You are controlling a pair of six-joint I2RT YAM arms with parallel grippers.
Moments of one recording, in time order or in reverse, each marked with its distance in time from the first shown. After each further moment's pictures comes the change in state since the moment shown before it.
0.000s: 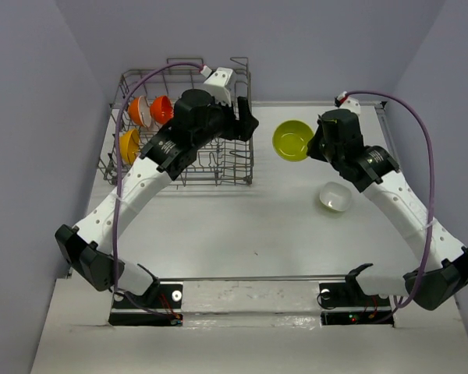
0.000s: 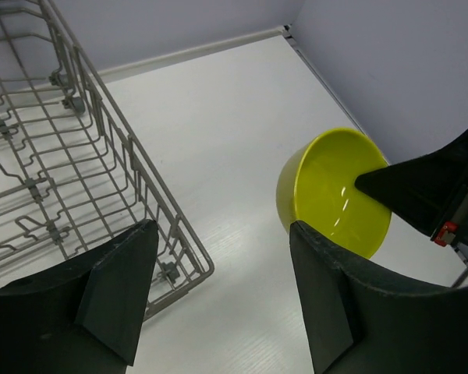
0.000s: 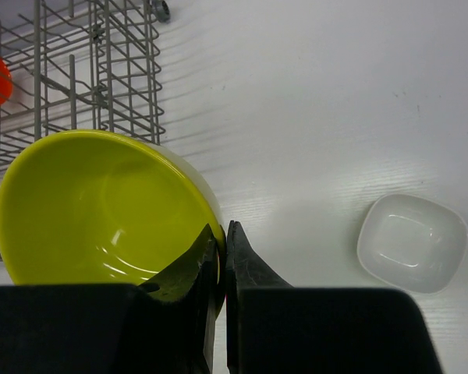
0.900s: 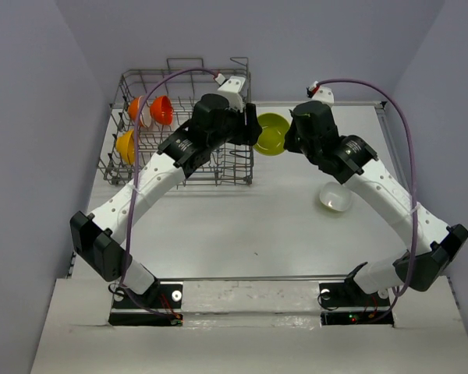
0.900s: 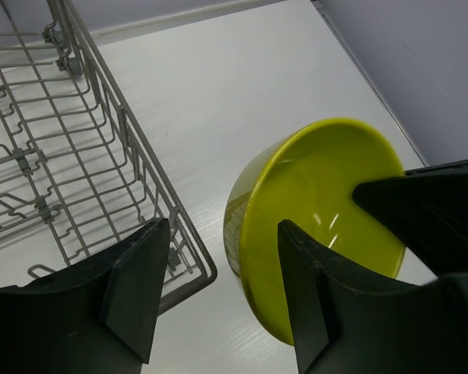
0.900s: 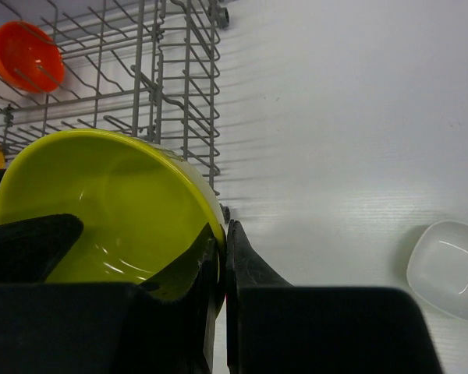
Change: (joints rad) left arm -0.035 0.096 0.005 0.000 -0.039 -0.026; right arm 0.176 0.149 0.177 -0.016 0.088 -0.003
